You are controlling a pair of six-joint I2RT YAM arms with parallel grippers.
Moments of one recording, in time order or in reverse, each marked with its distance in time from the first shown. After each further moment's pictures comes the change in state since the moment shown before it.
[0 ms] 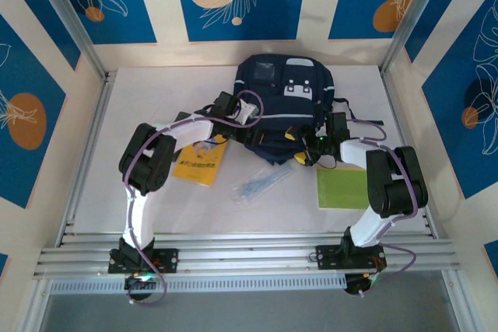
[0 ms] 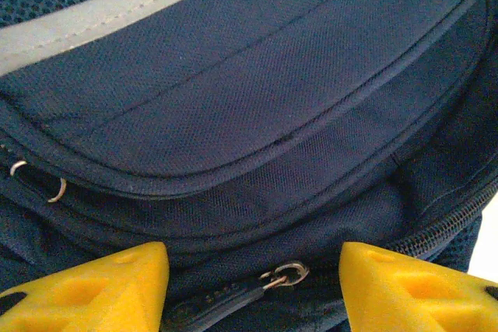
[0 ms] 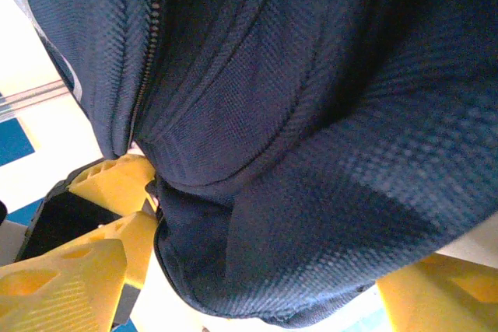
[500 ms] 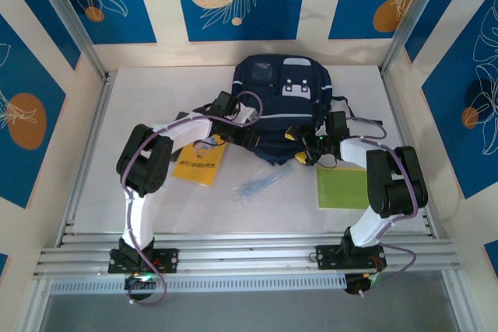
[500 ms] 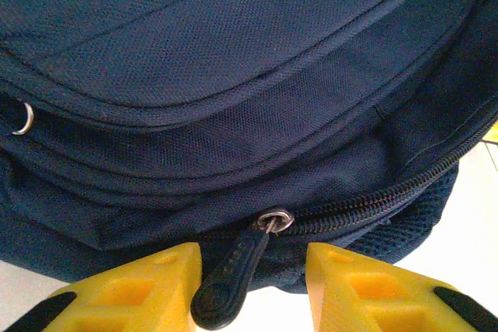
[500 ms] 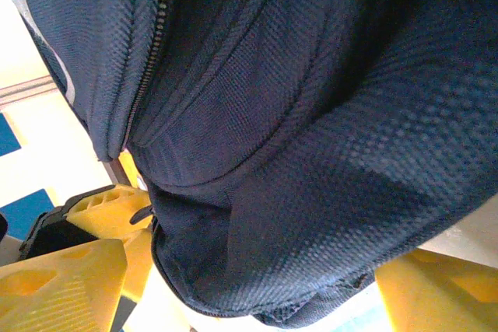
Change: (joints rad) left arm 0.000 -0.026 0.018 -0.137 0.018 -0.006; right arm 0.000 0.000 0.018 -0.039 0.012 -0.043
